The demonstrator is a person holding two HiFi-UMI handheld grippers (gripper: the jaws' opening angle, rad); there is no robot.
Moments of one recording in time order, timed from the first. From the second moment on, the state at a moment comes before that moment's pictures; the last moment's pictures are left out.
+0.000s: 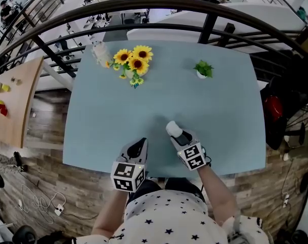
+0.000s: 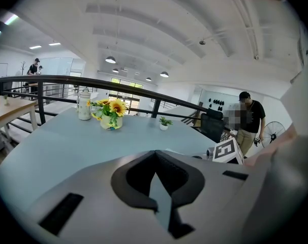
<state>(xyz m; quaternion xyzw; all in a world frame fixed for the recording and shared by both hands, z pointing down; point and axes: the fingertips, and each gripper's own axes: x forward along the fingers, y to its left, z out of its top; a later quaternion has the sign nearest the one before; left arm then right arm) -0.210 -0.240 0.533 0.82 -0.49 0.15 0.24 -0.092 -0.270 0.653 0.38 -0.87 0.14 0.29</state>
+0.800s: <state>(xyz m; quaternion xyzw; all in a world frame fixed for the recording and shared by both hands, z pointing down) -0.202 -0.241 0.517 0.84 -0.48 0.13 0.22 -0.083 -0.260 0.612 0.43 -0.86 0.13 0.25</state>
